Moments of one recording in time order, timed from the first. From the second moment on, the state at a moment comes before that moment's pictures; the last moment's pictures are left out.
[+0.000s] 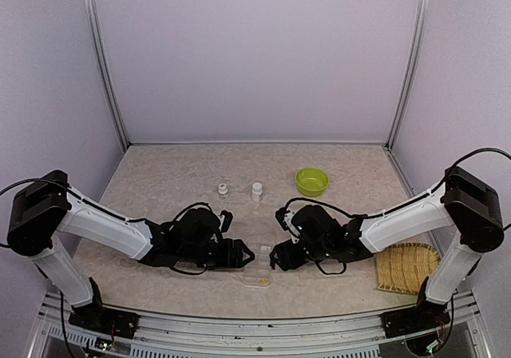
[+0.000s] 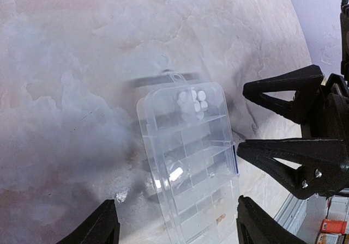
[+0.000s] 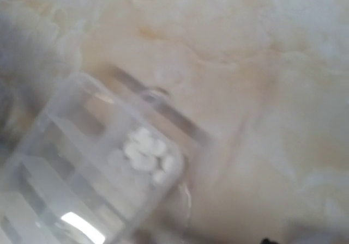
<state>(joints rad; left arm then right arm) -1.03 1.63 0.67 0.24 0.05 -0.89 1.04 1.69 0.76 0.12 0.08 0.46</state>
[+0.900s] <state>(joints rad) -1.03 1.71 0.71 0.27 0.08 -0.88 1.03 1.62 0.66 0.24 -0.13 0.51</state>
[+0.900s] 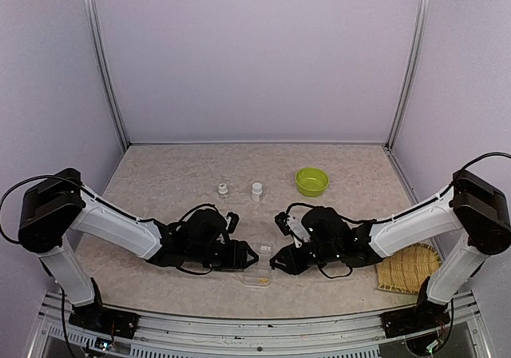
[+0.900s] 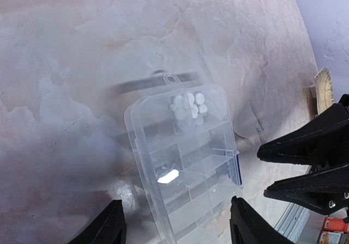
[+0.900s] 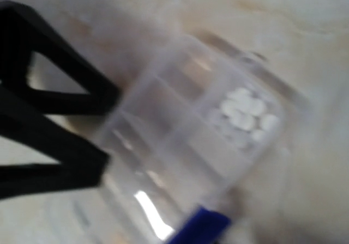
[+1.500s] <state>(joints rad) -1.03 1.74 0.71 0.31 0.10 -0.88 0.96 1.71 0.59 0.44 -0.33 0.62</state>
